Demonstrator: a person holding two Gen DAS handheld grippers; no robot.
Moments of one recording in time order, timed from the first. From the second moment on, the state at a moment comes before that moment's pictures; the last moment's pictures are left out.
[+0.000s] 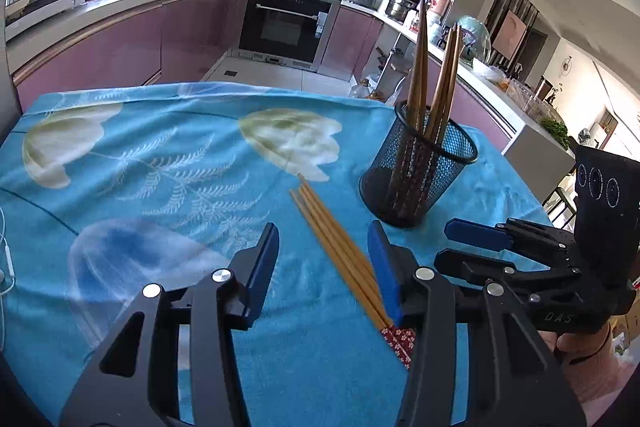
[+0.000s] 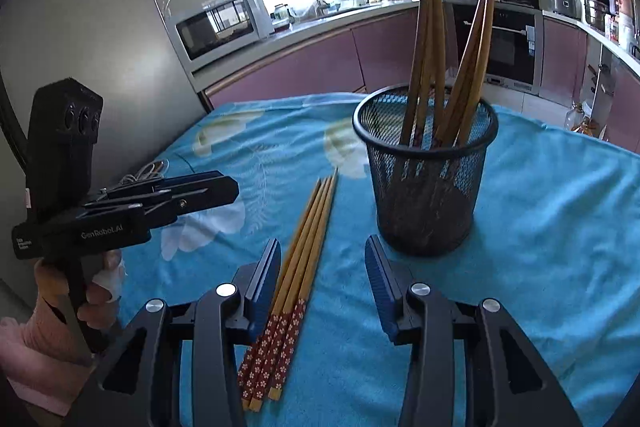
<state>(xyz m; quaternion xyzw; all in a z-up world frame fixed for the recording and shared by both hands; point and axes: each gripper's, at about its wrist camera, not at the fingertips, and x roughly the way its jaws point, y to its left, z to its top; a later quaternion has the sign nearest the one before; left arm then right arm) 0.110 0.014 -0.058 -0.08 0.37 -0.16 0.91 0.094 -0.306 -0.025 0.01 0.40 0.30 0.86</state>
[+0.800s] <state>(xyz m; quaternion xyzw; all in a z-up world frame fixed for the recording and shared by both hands) 0.102 0.001 -0.093 -0.07 0.41 -0.16 0.89 0.081 -0.287 -0.054 -0.04 0.43 0.27 0.86</state>
